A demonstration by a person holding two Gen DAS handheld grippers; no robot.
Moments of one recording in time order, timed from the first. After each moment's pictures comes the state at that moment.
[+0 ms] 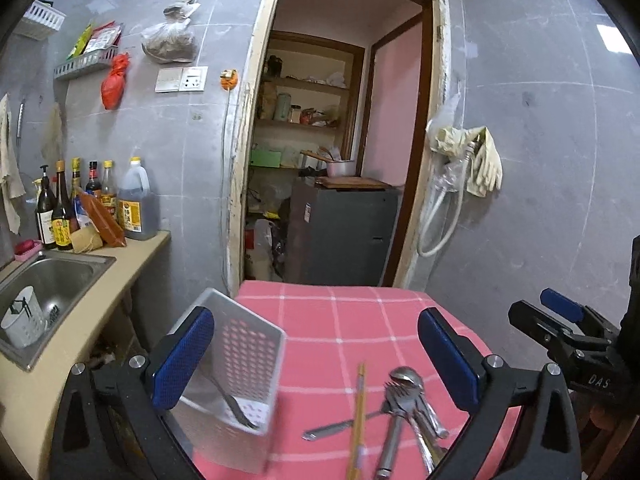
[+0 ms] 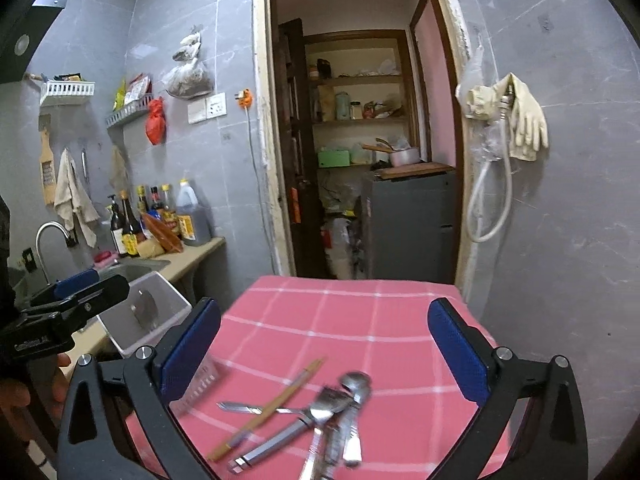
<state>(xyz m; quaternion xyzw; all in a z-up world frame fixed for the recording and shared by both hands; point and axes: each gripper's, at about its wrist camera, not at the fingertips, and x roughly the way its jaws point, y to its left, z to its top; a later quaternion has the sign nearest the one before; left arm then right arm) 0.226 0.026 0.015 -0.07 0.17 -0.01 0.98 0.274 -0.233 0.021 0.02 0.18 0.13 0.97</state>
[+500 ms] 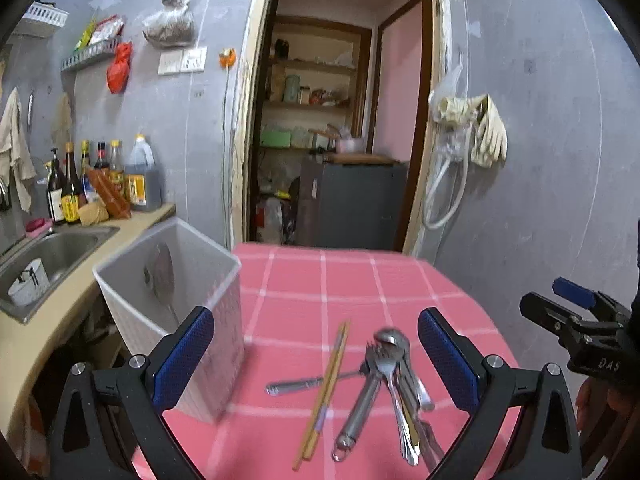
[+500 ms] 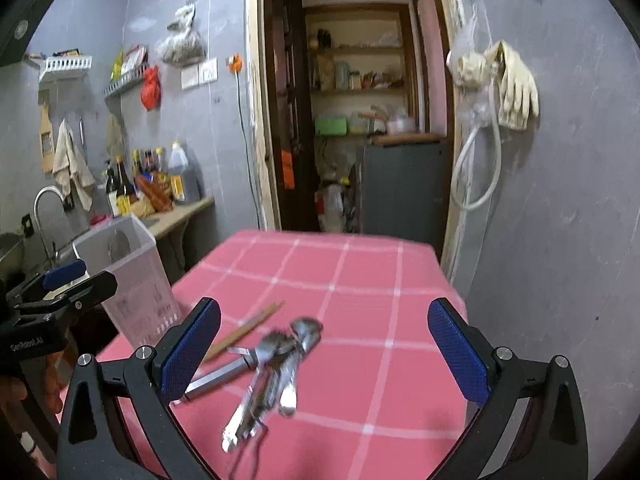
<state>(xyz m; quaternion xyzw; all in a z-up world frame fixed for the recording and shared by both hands) 0.216 -0.035 -0.032 -0.06 0.21 0.03 0.98 0.286 -0.293 -0.029 0.00 0.25 0.15 0.96</state>
